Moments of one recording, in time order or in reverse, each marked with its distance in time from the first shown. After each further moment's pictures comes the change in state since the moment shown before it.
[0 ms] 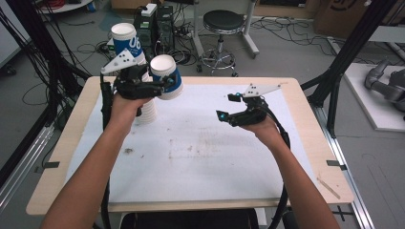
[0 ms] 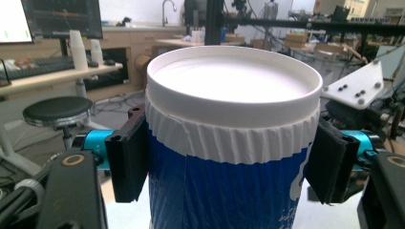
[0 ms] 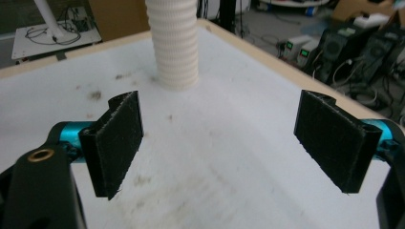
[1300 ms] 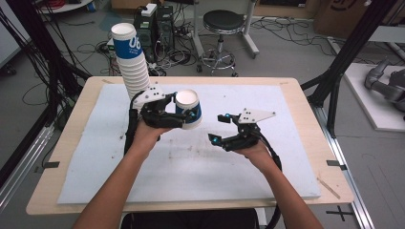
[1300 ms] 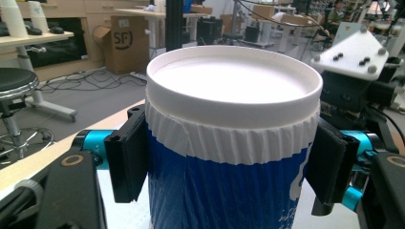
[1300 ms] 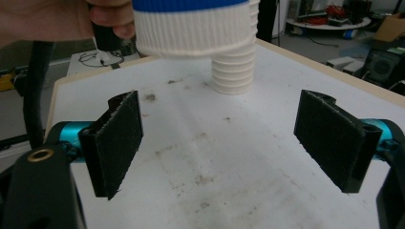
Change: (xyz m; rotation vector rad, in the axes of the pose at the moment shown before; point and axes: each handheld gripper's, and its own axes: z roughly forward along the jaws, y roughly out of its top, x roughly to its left) left arm -0.044 -0.062 0.030 0.089 -0.145 -0.005; right arm 0.045 -0.044 0.013 -0.123 0.144 0.015
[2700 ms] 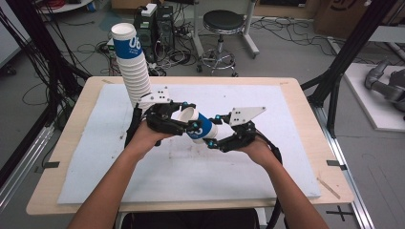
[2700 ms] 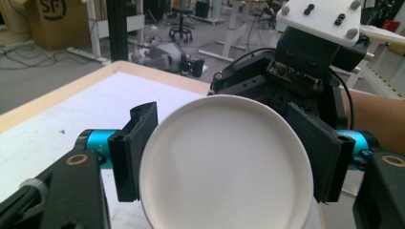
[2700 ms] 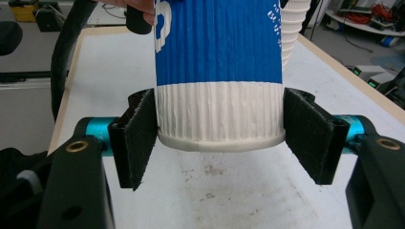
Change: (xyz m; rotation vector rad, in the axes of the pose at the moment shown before) left arm 0.000 -0.002 0.005 0.087 -0.207 -0.029; right arm 0.009 0.025 0.006 0.122 0.095 -0.224
